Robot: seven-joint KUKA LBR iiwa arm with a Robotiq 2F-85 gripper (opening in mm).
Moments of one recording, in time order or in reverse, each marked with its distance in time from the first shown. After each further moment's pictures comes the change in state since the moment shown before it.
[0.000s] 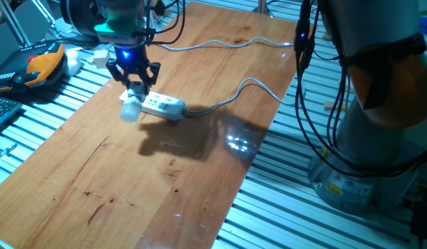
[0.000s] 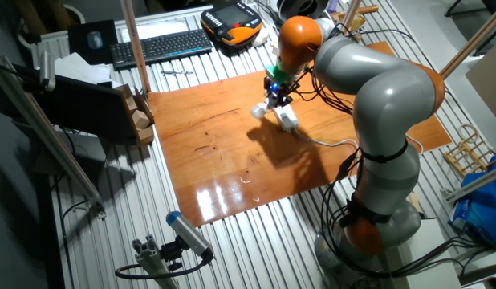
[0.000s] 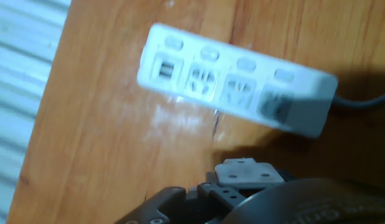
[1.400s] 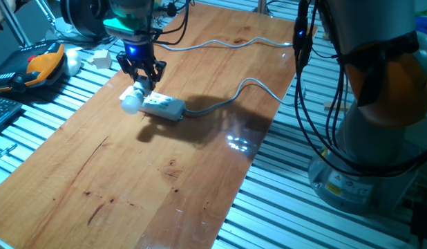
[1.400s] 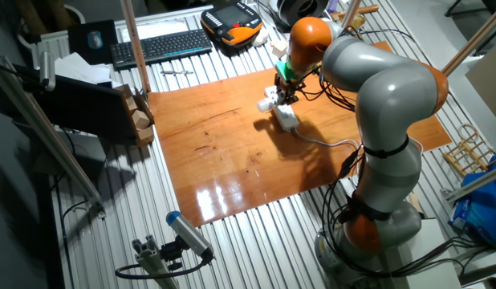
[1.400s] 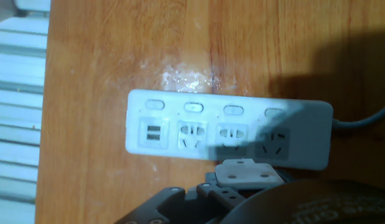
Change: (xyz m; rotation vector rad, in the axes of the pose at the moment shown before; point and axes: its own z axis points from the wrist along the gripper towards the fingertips) arm -0.043 -0.003 0.019 -0.042 0.022 0.198
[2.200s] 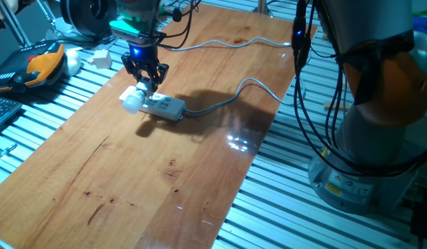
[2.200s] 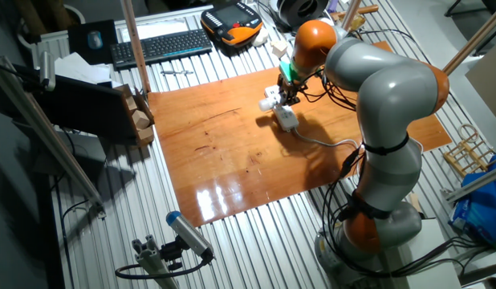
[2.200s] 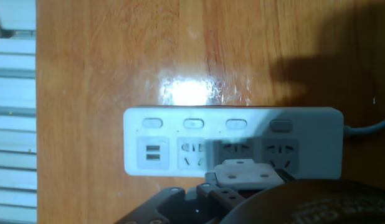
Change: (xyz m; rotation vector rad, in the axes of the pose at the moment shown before) arm -0.011 0.002 0.017 -0.007 0.025 0.055
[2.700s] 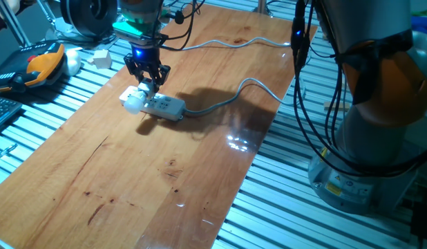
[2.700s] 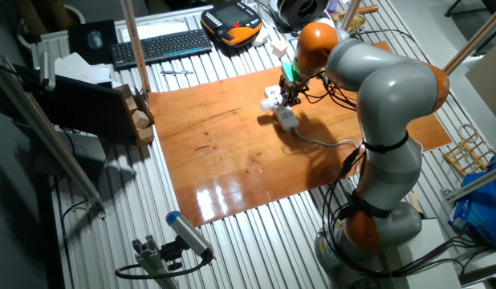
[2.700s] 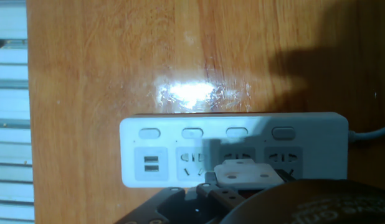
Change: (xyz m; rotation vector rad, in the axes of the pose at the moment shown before) arm -0.007 0.000 0.010 0.000 0.013 0.036
